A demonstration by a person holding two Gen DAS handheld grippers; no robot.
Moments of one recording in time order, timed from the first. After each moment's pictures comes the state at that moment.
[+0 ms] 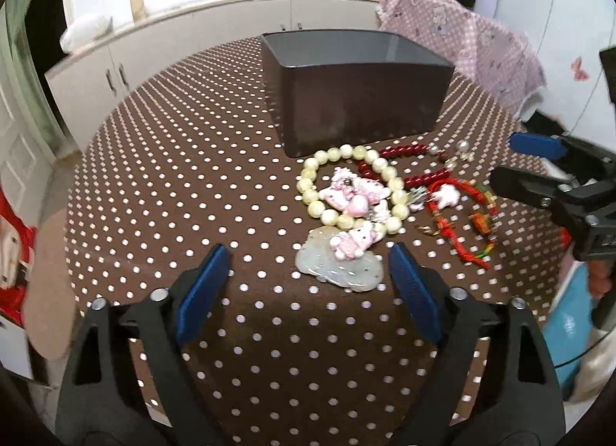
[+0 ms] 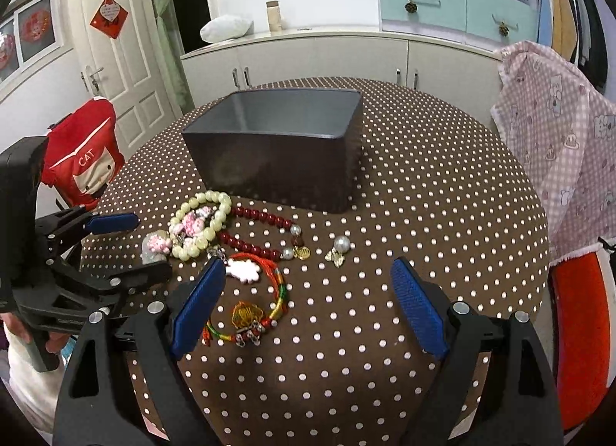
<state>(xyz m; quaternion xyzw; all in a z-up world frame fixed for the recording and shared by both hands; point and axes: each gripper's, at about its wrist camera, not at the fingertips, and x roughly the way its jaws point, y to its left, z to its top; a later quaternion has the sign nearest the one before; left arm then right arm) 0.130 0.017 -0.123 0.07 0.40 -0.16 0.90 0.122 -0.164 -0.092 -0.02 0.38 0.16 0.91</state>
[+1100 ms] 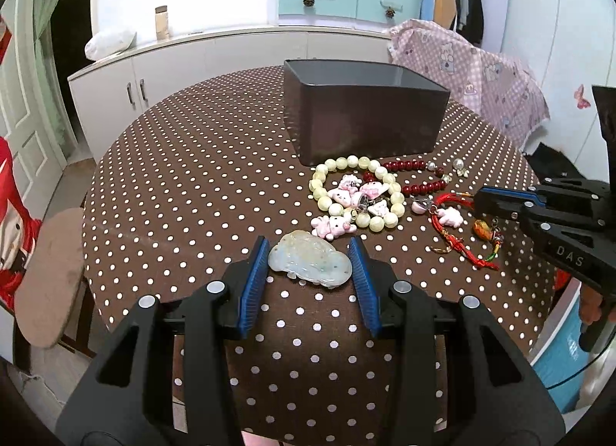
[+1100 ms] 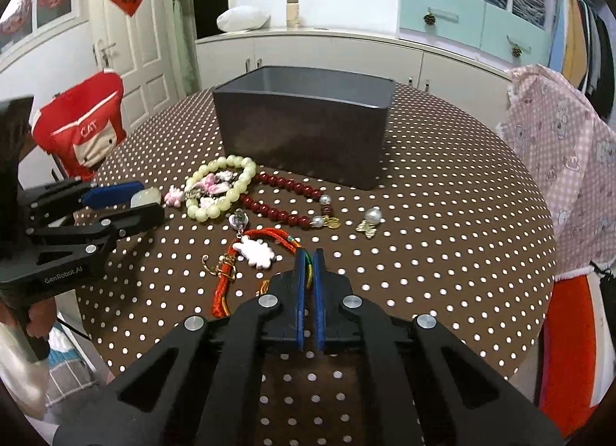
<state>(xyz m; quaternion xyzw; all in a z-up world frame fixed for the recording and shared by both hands) 0.107 0.034 -0.120 0.03 0.34 -0.14 0.93 0.107 -0.152 -0.102 -0.06 0.36 0.17 0.92</state>
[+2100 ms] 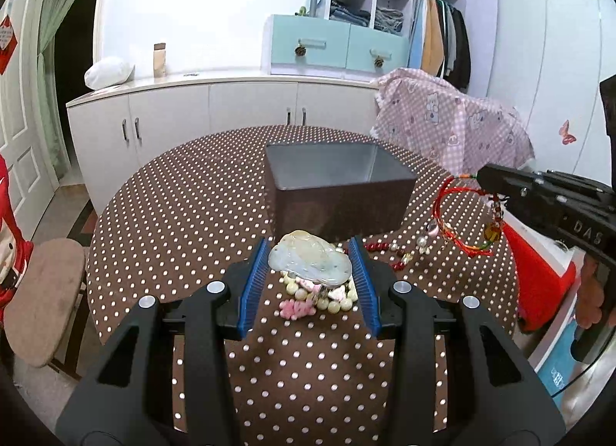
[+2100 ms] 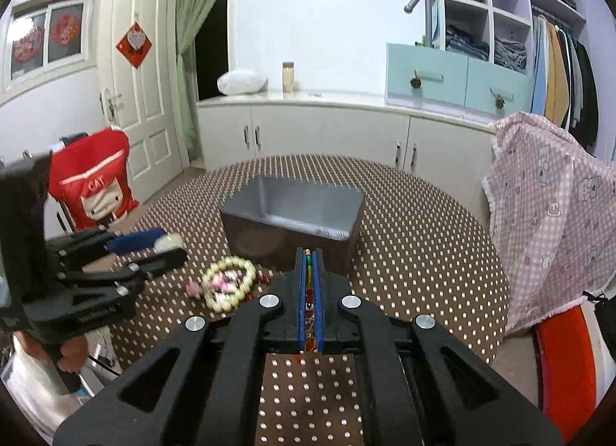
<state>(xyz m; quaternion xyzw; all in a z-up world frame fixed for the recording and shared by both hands) 0.105 0.021 -0.073 0.00 0.26 -0.16 0.95 0.097 -0.159 -0.024 -0.04 0.24 0.18 0.95</state>
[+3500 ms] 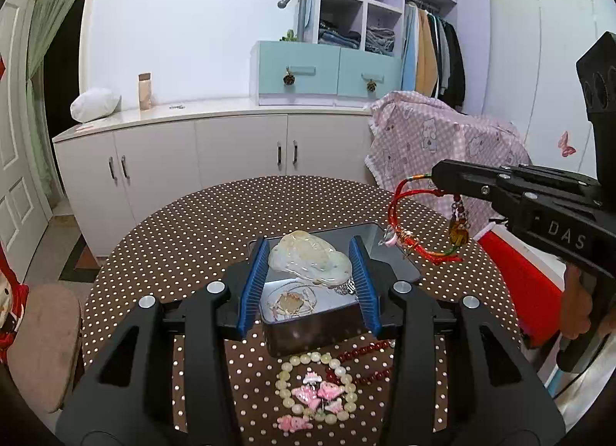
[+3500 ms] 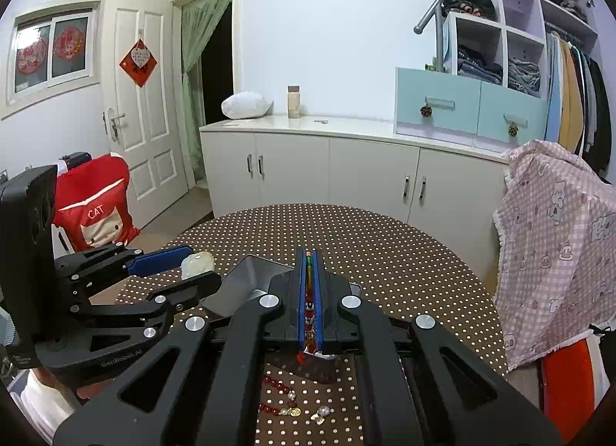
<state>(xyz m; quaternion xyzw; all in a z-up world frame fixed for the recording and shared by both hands) 0.163 -0.005 -0.034 0.01 0.23 -0.17 0.96 0.175 -0.156 0.008 -0.04 0.23 0.19 0.95</state>
